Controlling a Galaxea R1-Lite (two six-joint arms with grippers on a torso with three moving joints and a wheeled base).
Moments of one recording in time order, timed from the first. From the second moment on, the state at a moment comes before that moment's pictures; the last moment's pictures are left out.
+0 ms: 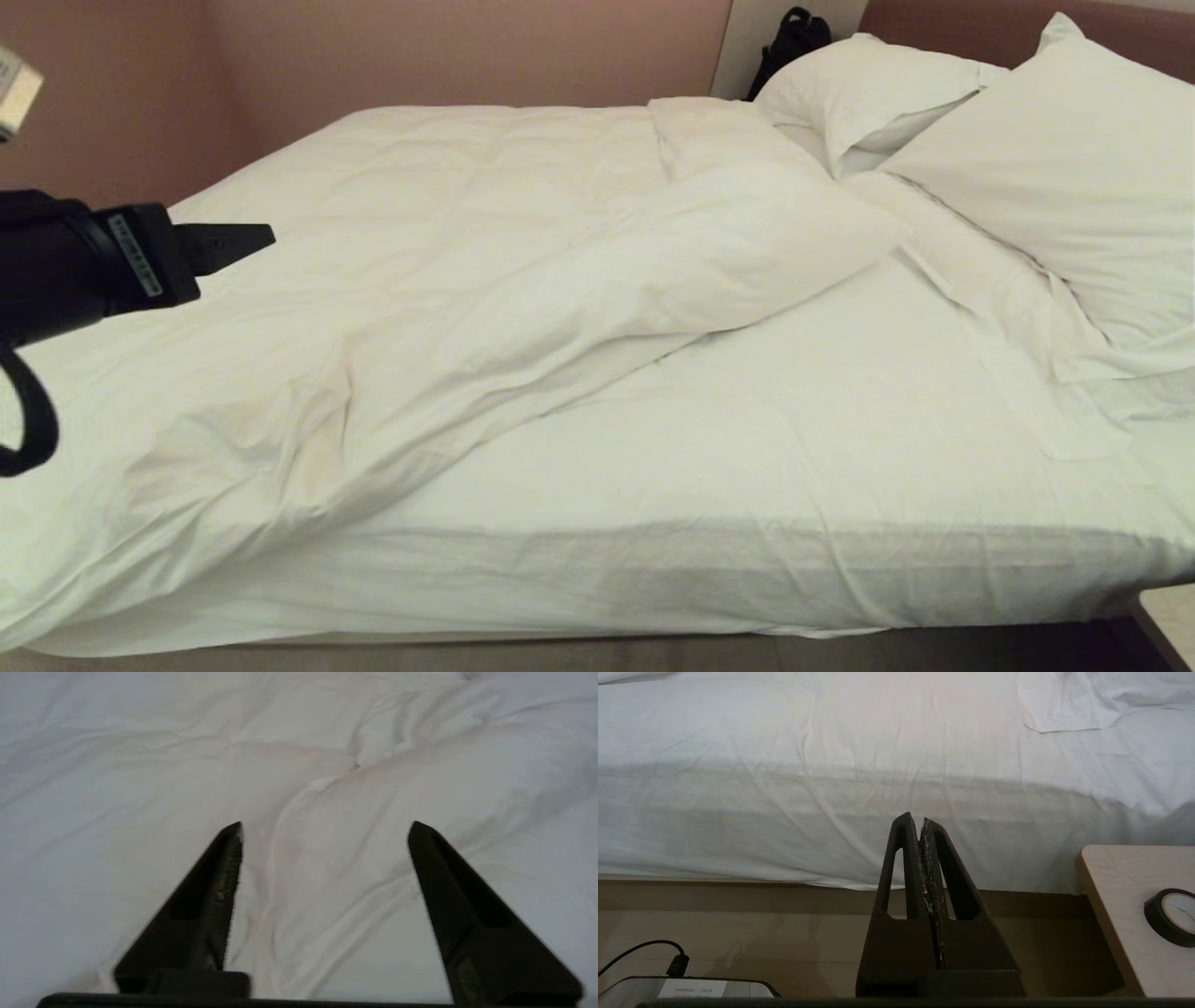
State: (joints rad) left arm -0.10 1.28 -1.02 -0.15 -0.02 -0.15; right arm 0.01 0.00 0.00 0.00 0.01 -0.04
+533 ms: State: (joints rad) left arm 0.00 1.56 -1.08 -0.34 0.00 -0.31; right arm 0.01 0.00 0.00 0.00 0.01 -0.04
